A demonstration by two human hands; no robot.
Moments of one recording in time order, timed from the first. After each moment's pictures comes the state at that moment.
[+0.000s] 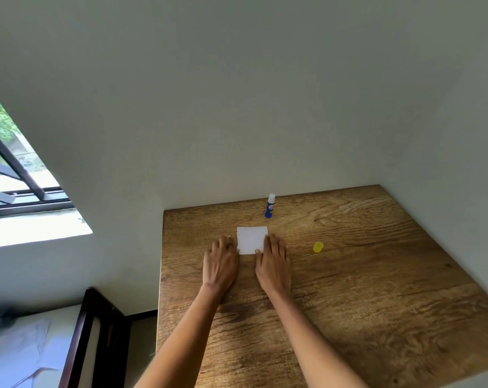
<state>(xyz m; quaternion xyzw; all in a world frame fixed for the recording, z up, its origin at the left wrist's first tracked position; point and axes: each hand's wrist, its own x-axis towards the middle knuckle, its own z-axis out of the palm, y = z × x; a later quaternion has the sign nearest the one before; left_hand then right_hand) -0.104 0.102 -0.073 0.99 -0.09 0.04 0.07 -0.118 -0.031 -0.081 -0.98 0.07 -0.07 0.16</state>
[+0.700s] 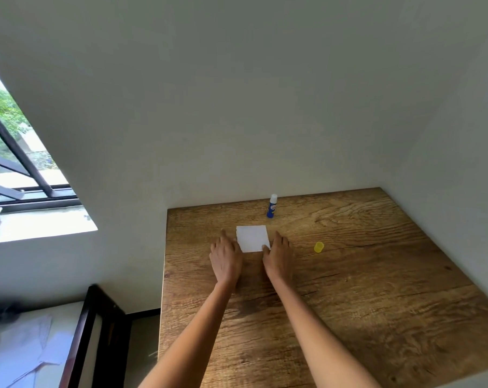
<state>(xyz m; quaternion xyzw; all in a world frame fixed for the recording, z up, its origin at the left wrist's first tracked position) -0.103 0.079 -0.060 0.91 0.12 0.04 0.40 -0.103 -0.035 -0.068 -0.95 0.15 -0.07 0.25</state>
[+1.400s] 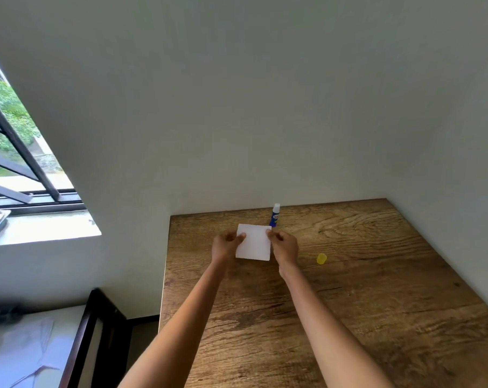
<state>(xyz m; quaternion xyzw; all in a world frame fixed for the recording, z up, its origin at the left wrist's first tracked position) -0.067 0.091 -0.027 0.74 0.19 -0.08 0.64 -0.069 -0.044 -0.037 -0.74 0.22 -0.07 0.63</state>
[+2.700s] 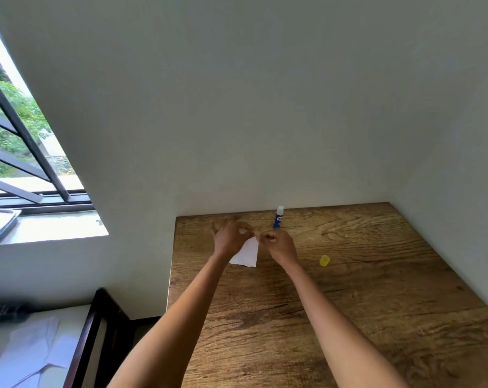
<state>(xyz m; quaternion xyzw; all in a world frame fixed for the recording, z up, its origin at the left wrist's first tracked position) -0.054 0.099 -0.005 0.94 -0.02 0.01 0.34 -0.073 -0.042 -0.016 -0.88 0.04 0.00 0.48</state>
